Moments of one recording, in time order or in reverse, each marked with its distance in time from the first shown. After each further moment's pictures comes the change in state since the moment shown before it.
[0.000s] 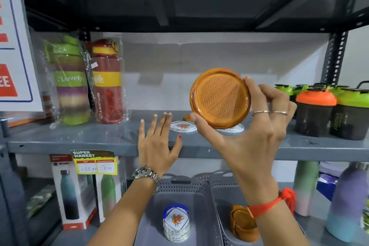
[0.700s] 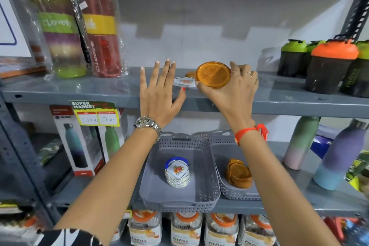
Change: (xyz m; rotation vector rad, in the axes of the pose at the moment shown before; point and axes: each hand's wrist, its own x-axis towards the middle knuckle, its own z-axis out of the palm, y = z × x) left_hand 0.001 -0.004 0.004 0.074 0.019 0.070; right_hand -0.043 0.061 0.067 -0.296 -0.531 0.350
